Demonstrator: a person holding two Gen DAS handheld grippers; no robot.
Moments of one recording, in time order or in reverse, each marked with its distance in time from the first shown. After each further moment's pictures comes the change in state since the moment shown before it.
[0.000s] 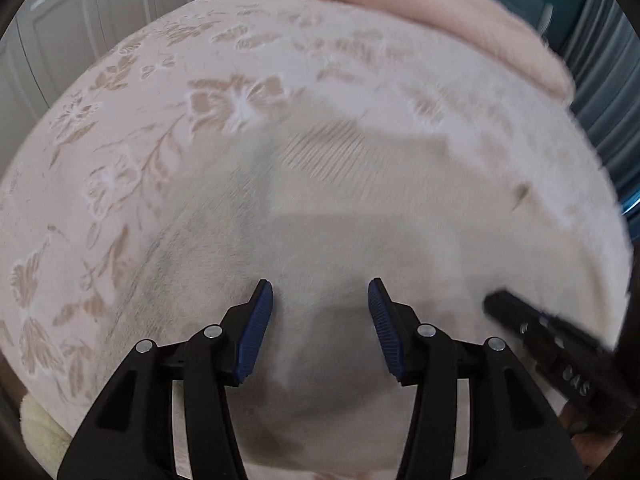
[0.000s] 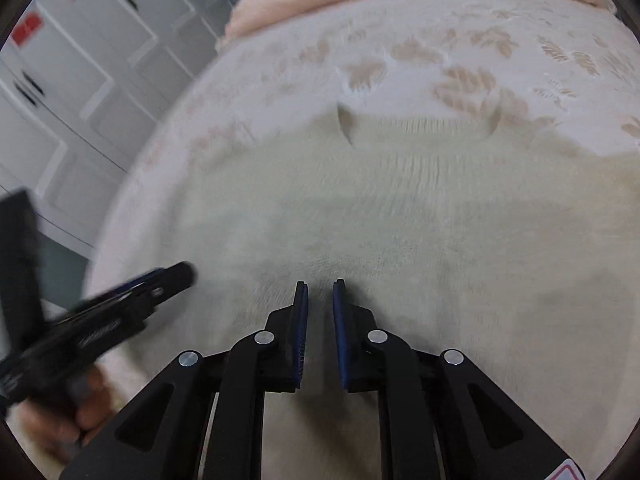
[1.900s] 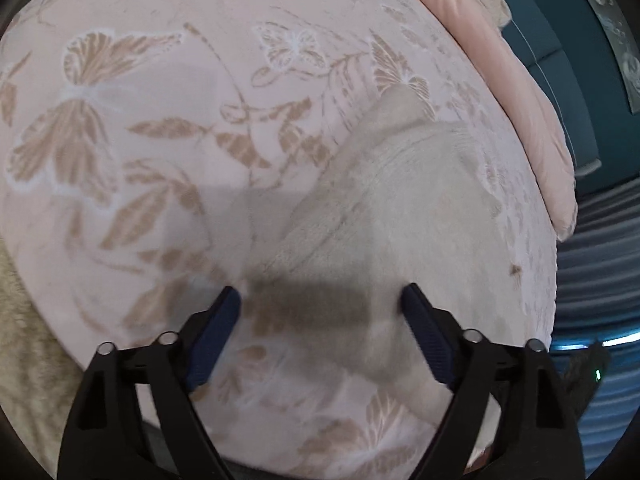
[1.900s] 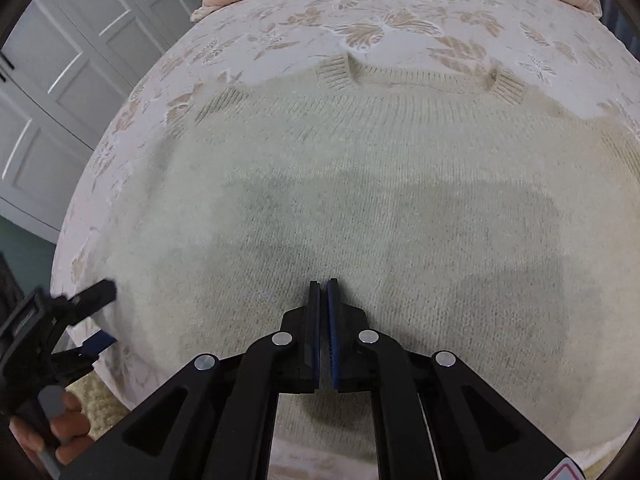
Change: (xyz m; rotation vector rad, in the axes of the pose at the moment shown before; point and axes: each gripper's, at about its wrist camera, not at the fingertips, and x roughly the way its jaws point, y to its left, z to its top) left arm -0.019 0.124 -0.068 -0.602 0.051 -0.213; right arm -0.009 0.044 -0.027 0.020 0.079 -0.149
